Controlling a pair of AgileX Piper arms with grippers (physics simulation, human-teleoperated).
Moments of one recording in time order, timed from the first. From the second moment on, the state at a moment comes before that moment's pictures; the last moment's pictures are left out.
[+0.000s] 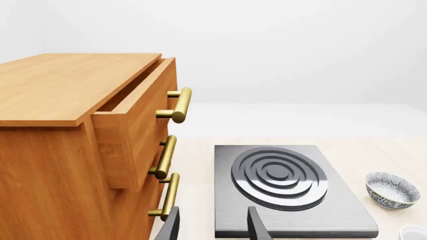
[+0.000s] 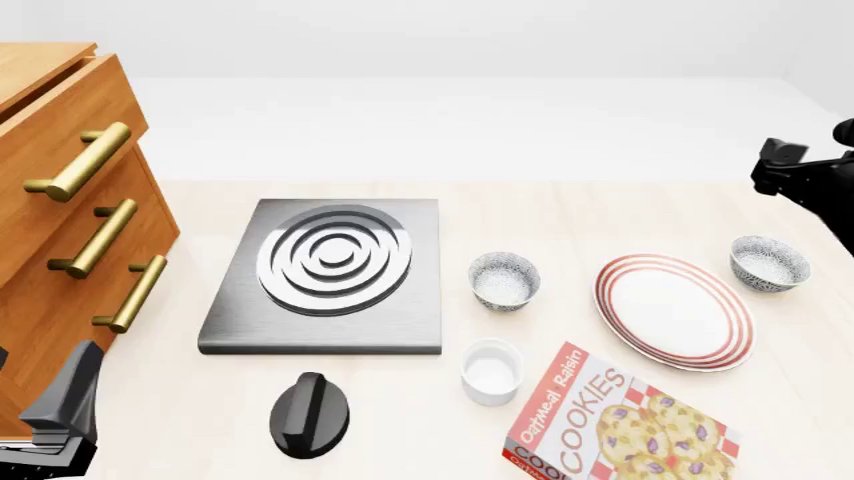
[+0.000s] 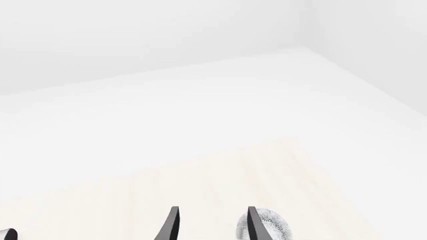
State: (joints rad) left arm 0.00 0.00 0.00 0.00 0.00; right arm -0.26 1.36 -0.73 -0.41 0.05
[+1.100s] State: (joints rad) left arm 0.00 0.00 0.00 0.00 0.00; right arm -0.41 1.40 -0.79 -0.37 0.13
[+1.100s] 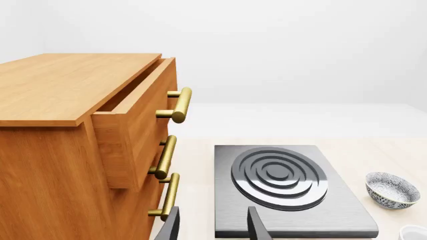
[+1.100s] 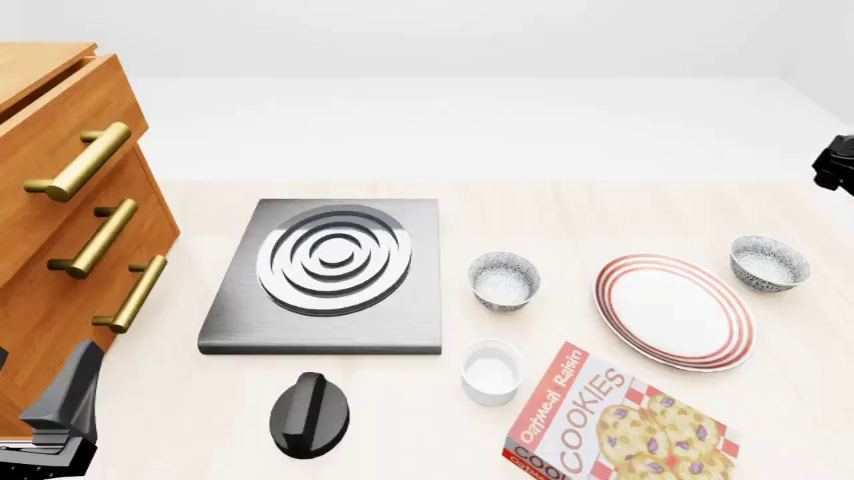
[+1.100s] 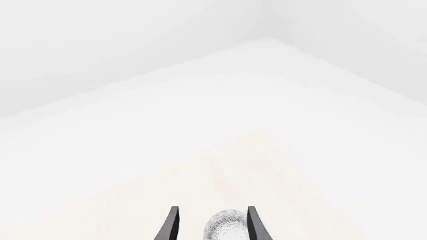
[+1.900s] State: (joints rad) left arm 0.00 0.00 0.00 0.00 0.00; right arm -0.54 1.45 -0.83 -0.35 0.19
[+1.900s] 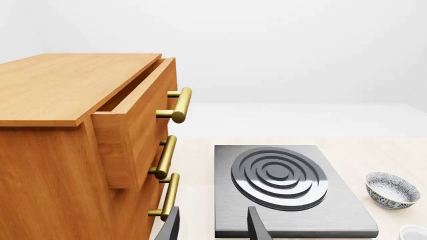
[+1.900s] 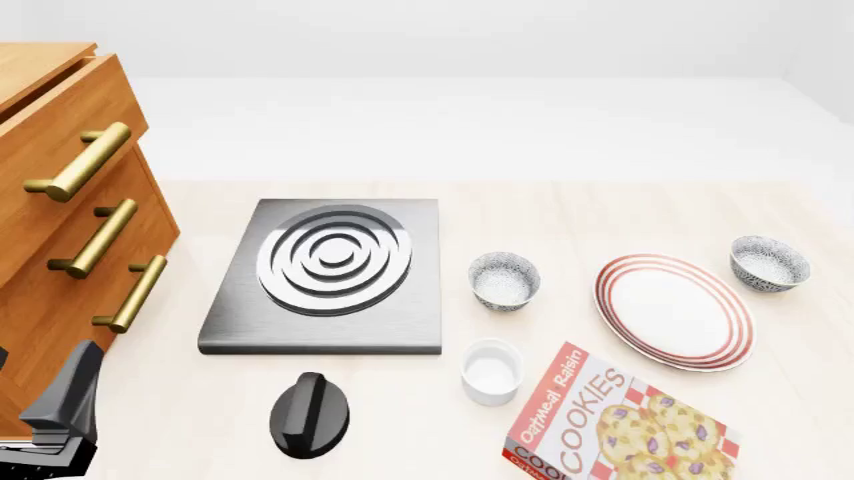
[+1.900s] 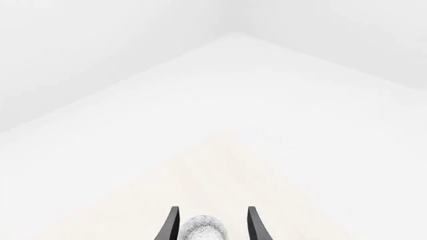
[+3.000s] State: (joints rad) left arm 0.00 0.00 0.00 0.00 0.00; right arm -0.62 1.54 -0.77 -0.43 0.21
